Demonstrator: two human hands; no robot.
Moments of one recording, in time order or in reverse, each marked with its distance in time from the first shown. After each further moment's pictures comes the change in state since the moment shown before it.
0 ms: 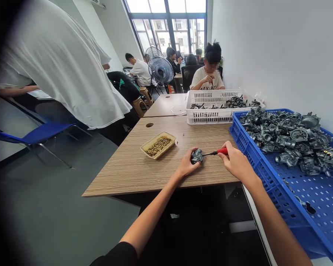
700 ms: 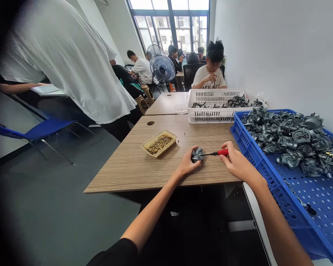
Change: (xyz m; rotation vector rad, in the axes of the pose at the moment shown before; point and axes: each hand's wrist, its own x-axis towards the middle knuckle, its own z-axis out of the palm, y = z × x) left_hand 0.001 0.004 -0.003 0.000 -0.003 -0.030; right_hand -0.002 -0.001 -0.004 0.088 -0.076 -0.107
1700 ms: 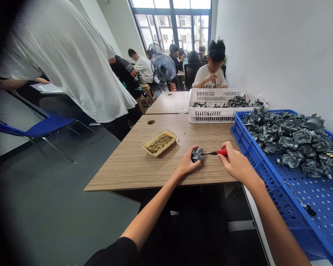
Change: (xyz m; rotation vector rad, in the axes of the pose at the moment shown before) left_hand 0.001 0.002 0.000 -0.003 0.002 0.004; right_hand -0.001 -0.009 0.001 -0.061 0.015 0.065
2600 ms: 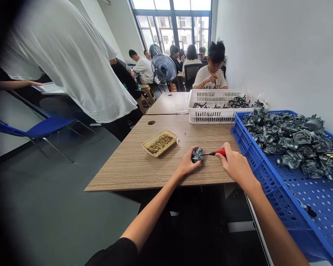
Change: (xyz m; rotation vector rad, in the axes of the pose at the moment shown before) left_hand -0.001 -0.002 0.002 -0.014 0.022 0.005; right_hand -0.001 -0.007 0.003 -0.138 0.024 0.066
